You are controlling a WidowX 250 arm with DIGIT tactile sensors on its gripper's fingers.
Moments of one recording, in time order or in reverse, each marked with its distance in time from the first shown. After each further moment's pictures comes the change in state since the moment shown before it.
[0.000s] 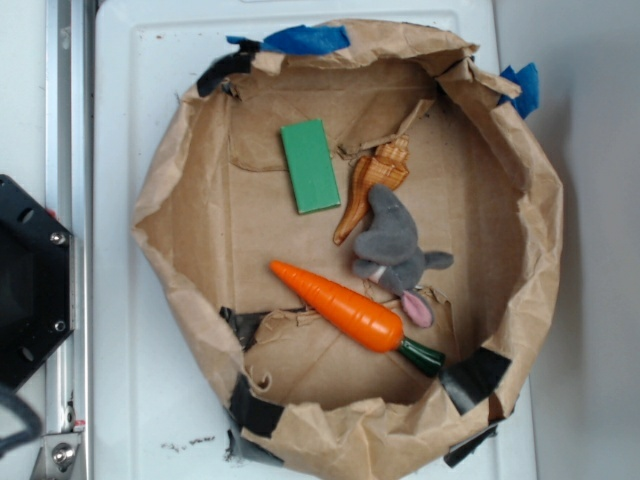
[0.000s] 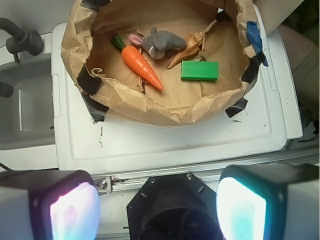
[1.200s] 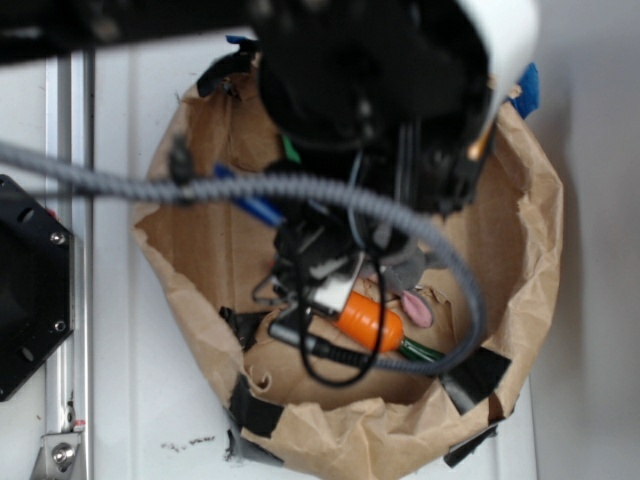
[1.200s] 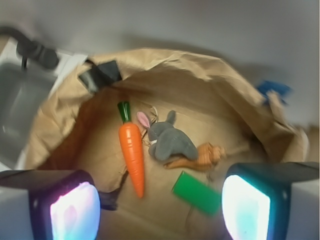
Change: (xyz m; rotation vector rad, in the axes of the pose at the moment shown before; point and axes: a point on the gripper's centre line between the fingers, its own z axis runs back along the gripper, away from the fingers) arm 0.140 0.012 -0.076 -0.061 -0.091 -0.585
